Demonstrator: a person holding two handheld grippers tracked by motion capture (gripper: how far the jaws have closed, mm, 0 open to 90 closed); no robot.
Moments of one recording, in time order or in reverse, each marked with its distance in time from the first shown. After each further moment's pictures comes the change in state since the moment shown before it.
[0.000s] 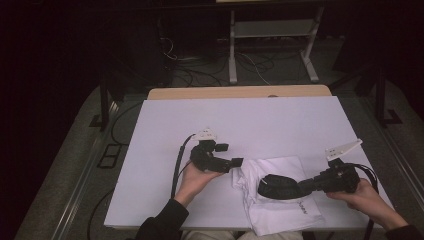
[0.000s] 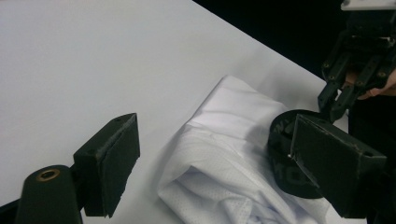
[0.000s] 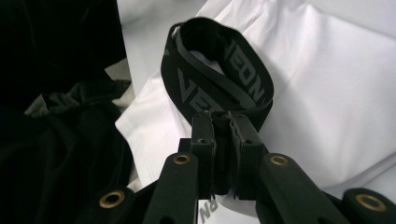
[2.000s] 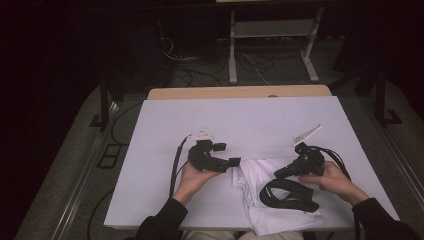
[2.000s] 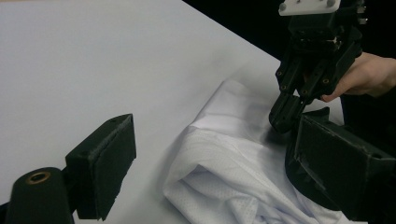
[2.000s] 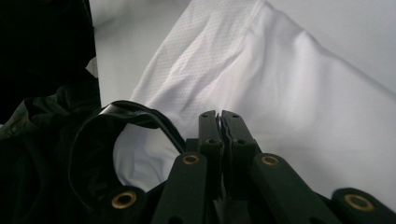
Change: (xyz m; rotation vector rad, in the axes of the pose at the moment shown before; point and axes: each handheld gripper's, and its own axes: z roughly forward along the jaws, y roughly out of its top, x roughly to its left) left arm 0.008 -0.004 -0.002 -0.026 -0.023 -0.009; right arm -0.027 0.058 0.056 0.124 0.018 0.044
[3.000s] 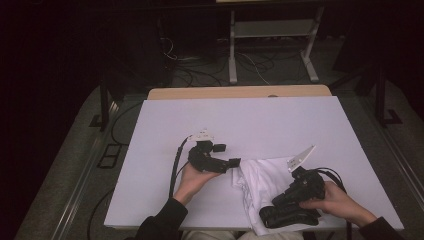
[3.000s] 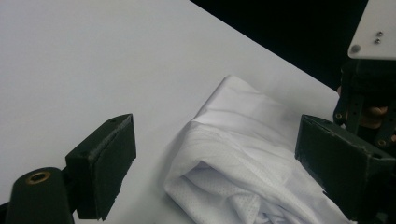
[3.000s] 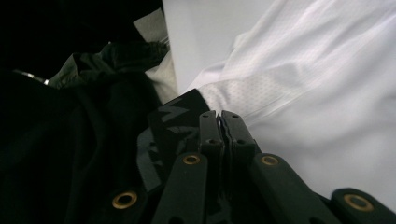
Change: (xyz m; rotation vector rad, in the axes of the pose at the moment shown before) left arm 0.001 -0.003 0.002 0.008 0.004 -0.005; right arm 0.055 -0.026 0.022 0.102 0.125 -0.100
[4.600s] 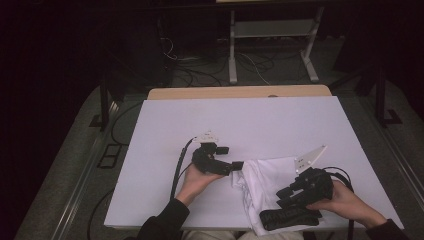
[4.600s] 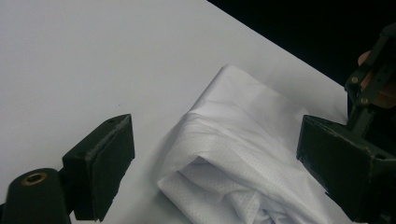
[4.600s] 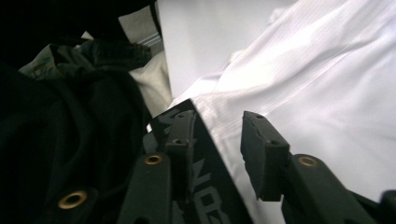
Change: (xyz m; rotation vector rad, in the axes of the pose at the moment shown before) left arm 0.000 -0.004 0.011 0.039 -0.015 0.000; right arm 0.021 0.001 -0.023 -0.052 -0.131 -0.116
